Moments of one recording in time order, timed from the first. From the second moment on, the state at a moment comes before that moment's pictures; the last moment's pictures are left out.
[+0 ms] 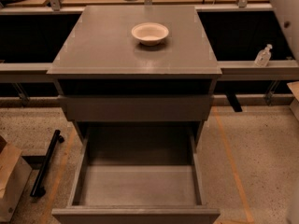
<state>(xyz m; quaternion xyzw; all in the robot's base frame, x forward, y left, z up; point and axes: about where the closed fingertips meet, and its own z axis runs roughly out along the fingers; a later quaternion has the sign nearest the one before) 0.698 0.028 1.093 -0.50 0.67 0.18 0.52</state>
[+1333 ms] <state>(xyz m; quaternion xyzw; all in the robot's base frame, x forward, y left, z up) 0.670 0.040 1.053 -0.51 0.69 0.20 0.47</state>
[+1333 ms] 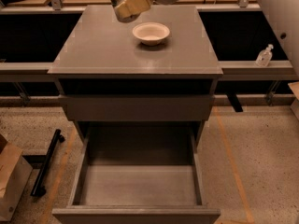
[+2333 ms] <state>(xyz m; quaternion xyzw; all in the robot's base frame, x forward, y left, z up) 0.733 0.058 1.018 -0.48 0.69 0.22 0.50</state>
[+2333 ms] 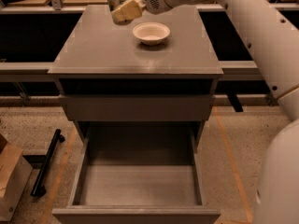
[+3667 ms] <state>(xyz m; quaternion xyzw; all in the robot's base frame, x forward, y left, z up) 0.793 0.115 0.934 -0.44 0.68 0.25 0.53</state>
